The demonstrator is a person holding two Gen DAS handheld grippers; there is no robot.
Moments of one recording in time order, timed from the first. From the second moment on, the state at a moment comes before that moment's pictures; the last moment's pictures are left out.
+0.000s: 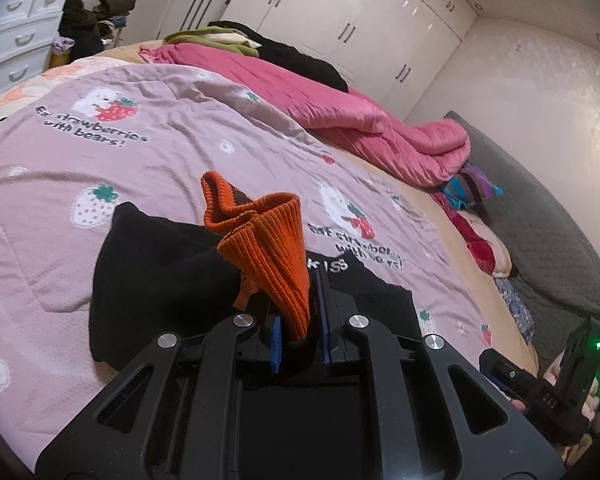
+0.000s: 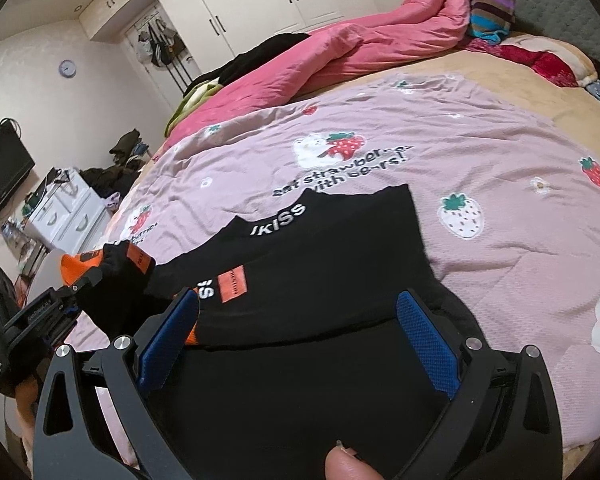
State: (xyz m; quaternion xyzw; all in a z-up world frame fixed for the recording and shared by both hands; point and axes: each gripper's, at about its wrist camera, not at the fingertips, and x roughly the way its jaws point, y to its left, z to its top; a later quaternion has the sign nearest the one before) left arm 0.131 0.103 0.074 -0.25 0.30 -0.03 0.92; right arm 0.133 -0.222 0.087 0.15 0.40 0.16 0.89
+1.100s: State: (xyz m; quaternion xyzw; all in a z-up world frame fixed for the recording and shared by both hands) left arm 0.166 0.012 0.029 -0.19 0.38 -0.09 0.90; right arm 0.136 -0.271 0.071 0.19 0.40 0.12 0.89
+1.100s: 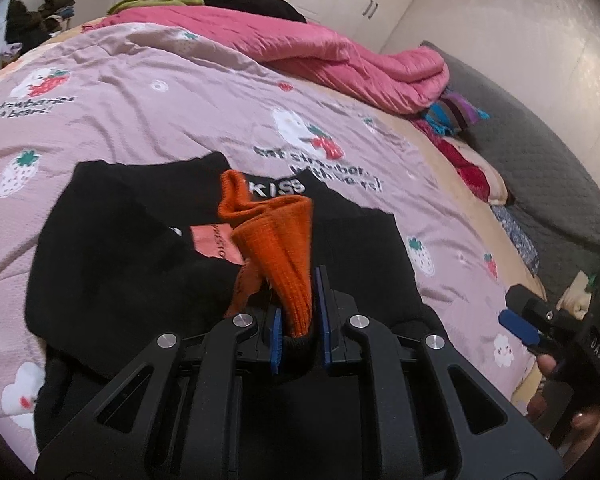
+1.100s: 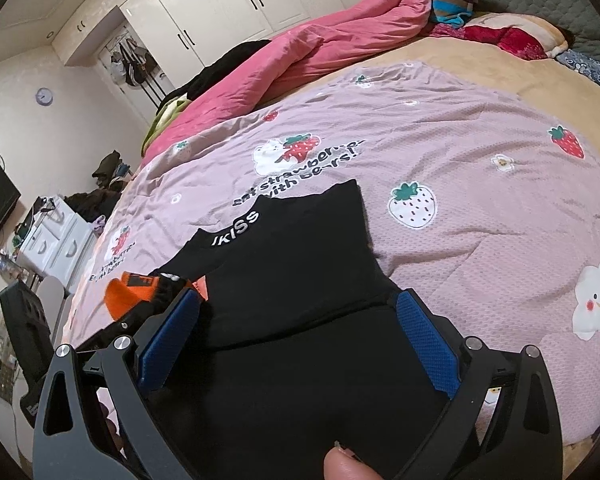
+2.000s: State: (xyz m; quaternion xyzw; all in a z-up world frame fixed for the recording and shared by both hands) left arm 0.161 0.001 0.028 -0.16 0.42 -0.12 0.89; right arm 0.139 -0.260 0.035 0.18 0.45 0.14 0.87
